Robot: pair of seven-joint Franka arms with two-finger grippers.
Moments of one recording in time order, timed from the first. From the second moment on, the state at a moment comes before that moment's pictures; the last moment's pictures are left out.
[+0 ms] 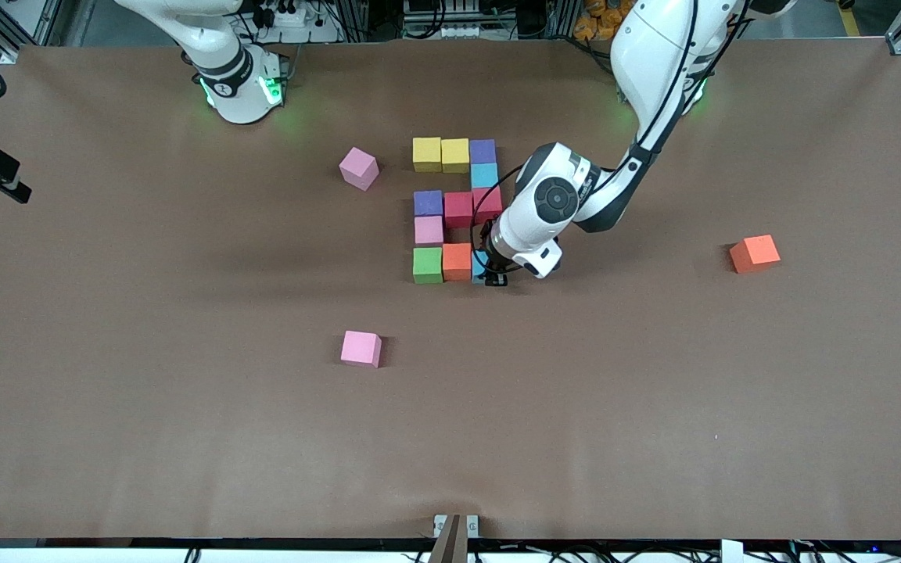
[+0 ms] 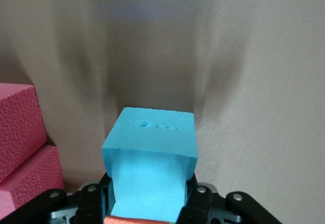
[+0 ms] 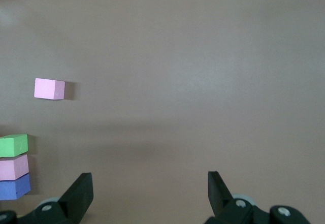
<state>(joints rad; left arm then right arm) -0.50 0.58 -0.25 -1.93 -0.26 2.61 -2.16 -0.09 -0.05 -0.01 -1.53 0.05 1.57 -0.09</state>
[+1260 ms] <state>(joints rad) -0.50 0.56 -0.24 -1.96 -0.18 2.57 -2.16 -0.09 -0.05 -0.01 -1.53 0.05 1.57 -0.09</state>
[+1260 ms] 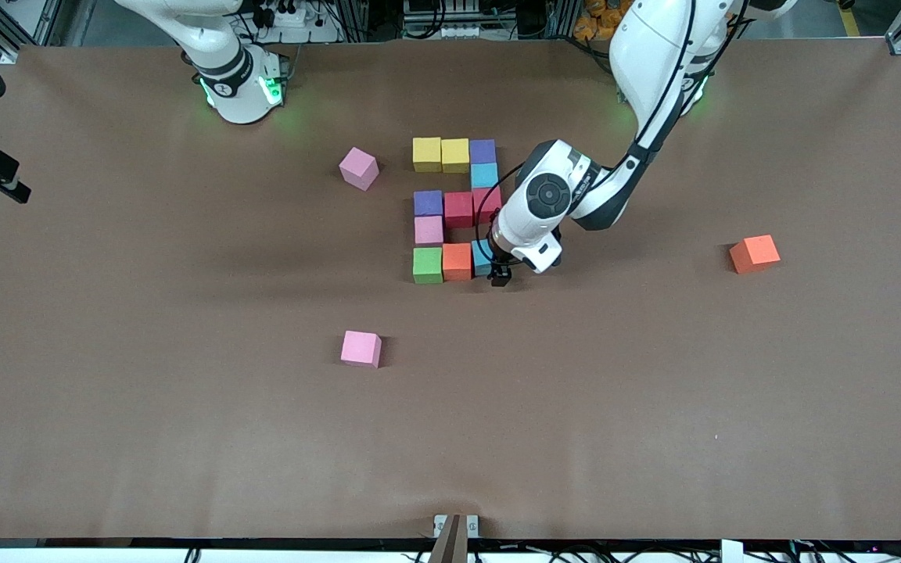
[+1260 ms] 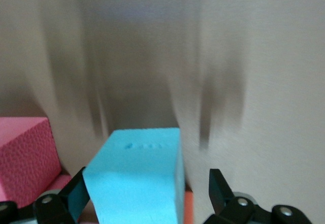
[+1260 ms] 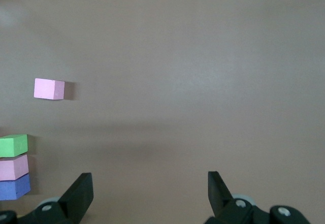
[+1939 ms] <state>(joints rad) -0.45 0.38 -0.24 -1.92 -0.17 2.43 -2.15 -0.09 -0.05 -0.01 -1.53 0.05 1.57 -0.09</state>
